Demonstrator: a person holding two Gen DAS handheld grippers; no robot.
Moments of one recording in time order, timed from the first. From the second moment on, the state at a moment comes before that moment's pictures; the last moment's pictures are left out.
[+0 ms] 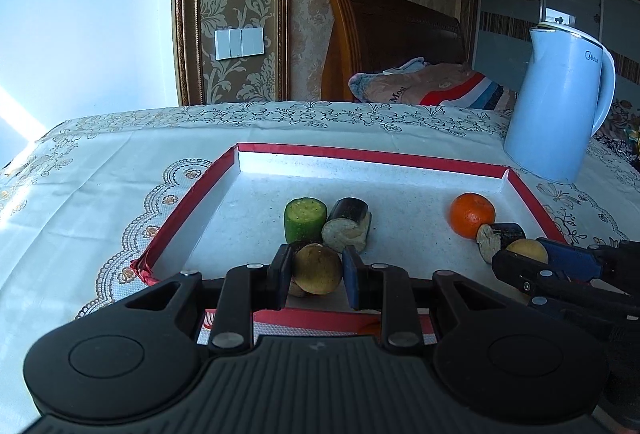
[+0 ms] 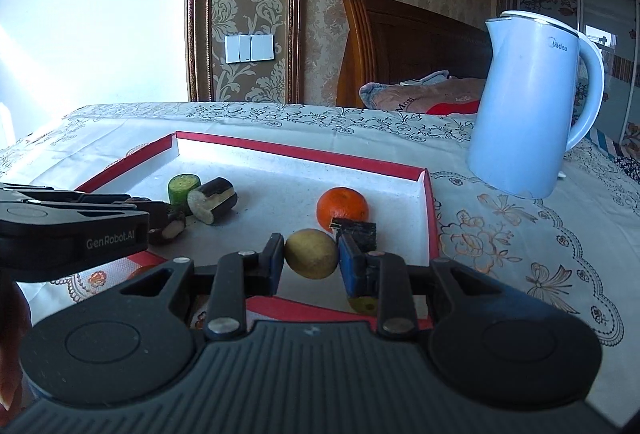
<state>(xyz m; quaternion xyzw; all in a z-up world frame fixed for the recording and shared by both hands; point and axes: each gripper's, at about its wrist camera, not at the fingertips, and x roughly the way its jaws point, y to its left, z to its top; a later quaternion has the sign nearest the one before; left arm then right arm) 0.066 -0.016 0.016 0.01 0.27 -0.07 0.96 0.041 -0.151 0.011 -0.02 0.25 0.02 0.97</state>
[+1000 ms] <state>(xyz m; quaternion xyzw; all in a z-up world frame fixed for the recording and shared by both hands) 0.099 -0.035 0.005 0.03 0.26 -0.04 0.96 0.099 -0.150 -0.011 0.02 0.31 0.03 0.95</state>
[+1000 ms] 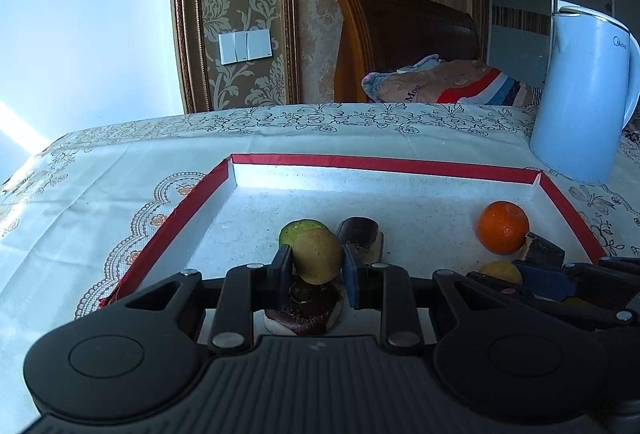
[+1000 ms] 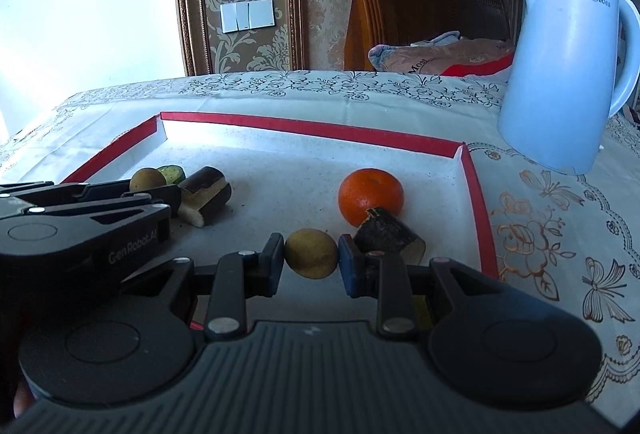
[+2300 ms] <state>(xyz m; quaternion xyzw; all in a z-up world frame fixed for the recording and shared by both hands) 0.093 -0.032 0.003 0.03 0.25 -0.03 0.97 0.091 -0.153 -0.009 0.02 0.29 0.01 0.96</state>
